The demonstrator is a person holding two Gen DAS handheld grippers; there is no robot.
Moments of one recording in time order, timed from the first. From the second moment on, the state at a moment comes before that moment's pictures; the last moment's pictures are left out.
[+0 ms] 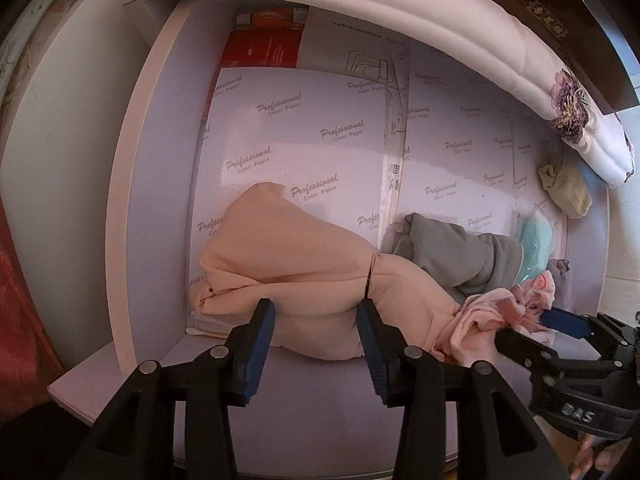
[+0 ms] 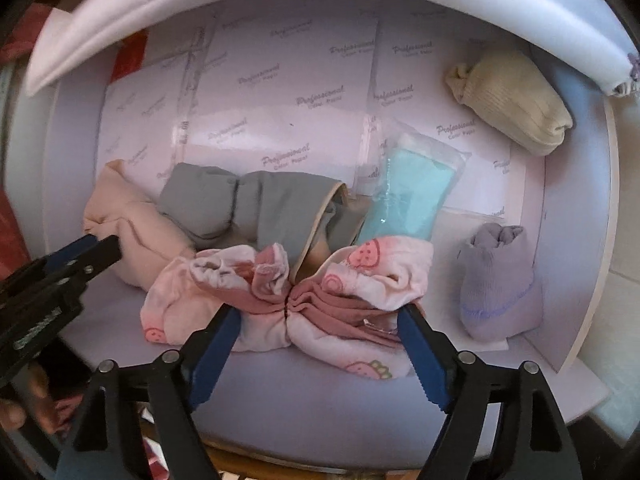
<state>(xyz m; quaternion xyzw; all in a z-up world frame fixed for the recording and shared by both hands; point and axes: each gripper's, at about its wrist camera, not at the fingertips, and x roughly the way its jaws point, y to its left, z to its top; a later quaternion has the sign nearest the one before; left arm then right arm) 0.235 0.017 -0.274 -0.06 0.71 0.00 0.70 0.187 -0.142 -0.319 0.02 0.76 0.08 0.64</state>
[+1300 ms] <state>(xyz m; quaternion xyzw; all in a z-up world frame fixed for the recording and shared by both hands) 0.234 0.017 -0.273 -0.05 0.71 0.01 0.70 0.203 -0.201 -0.305 0.05 0.75 0.02 0.66</state>
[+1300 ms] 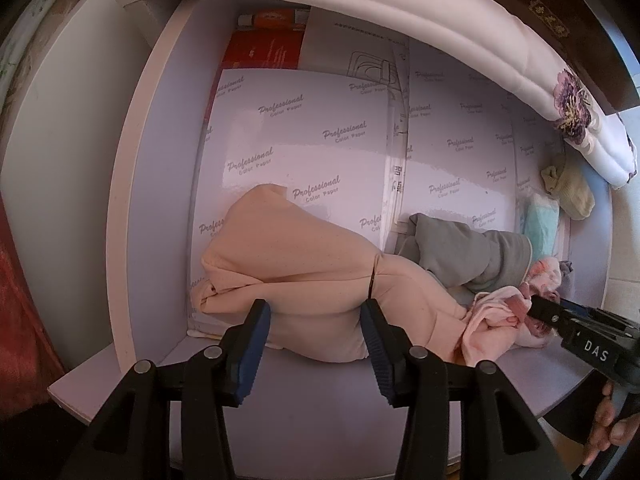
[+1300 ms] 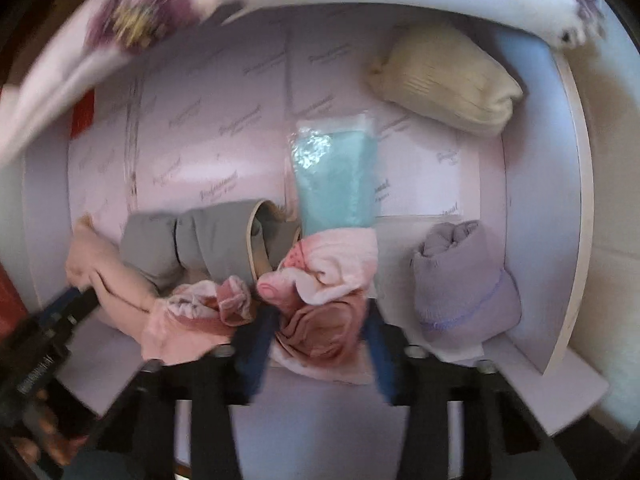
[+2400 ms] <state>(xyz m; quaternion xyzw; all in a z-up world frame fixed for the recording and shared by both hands) 0.234 0.017 -0.275 -0.05 0.71 0.00 0.71 0.204 -0.176 -0.093 0.07 0.54 0.08 0.83</state>
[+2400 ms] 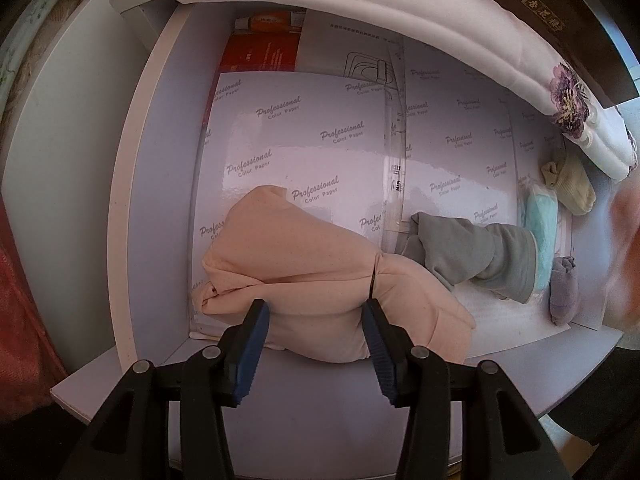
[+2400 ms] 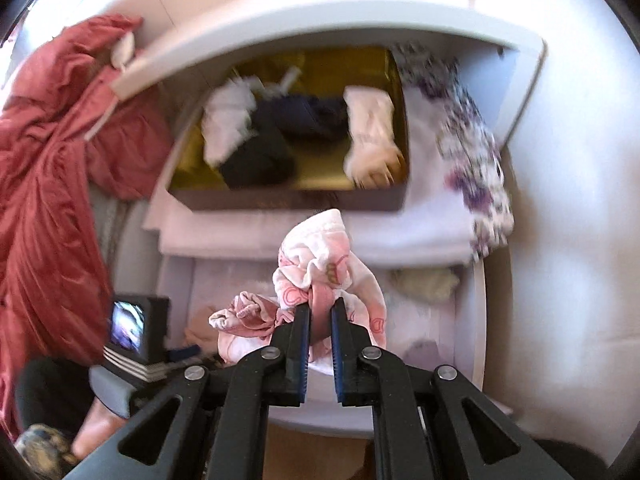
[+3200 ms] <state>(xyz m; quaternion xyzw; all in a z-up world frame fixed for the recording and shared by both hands) 0.232 0.017 -0.273 -0.05 0.71 0.01 0.71 0.357 -0.128 -0.153 0.00 0.53 0.02 0.85</state>
